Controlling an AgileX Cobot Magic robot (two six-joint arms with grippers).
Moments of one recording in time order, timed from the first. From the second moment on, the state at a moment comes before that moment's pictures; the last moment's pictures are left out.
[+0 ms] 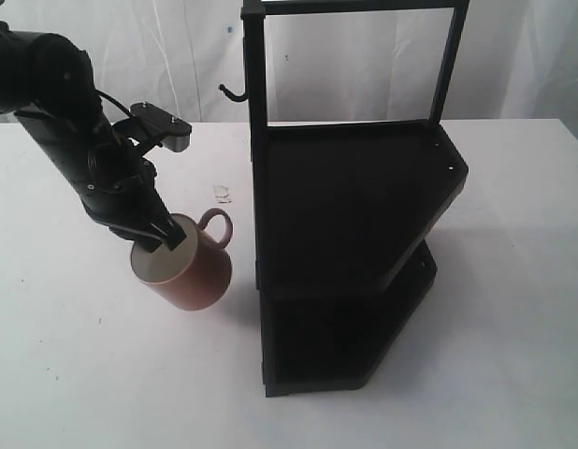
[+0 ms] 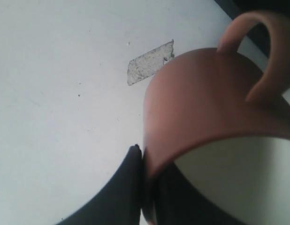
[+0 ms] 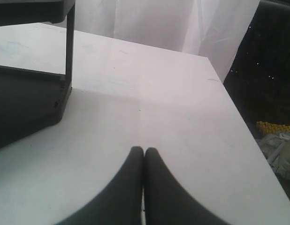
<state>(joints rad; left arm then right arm) -0.30 1.75 -1.29 -0.10 0.88 0.36 0.03 0.00 0.00 -0.16 0.32 -0.01</state>
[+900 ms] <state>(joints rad) -0.30 1.80 -1.30 -0.10 0.90 0.39 0.03 0.00 0.00 -0.16 0.32 -0.01</state>
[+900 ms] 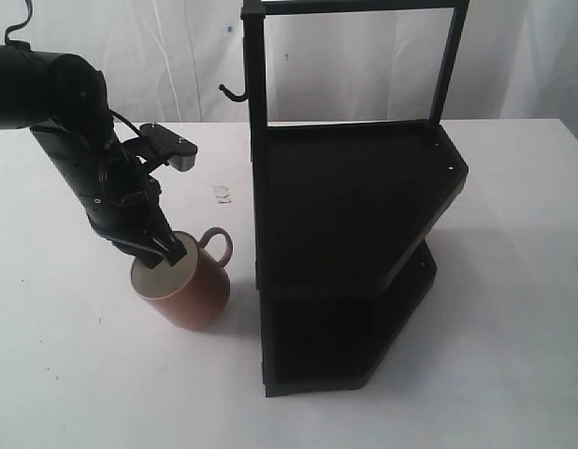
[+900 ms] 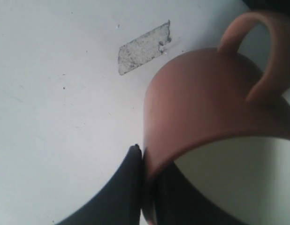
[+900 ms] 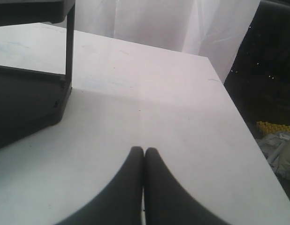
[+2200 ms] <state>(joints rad) -0.30 1.70 -1.46 -0.09 1.11 0.35 0.03 0.00 0.00 -0.16 0.32 -0.01</state>
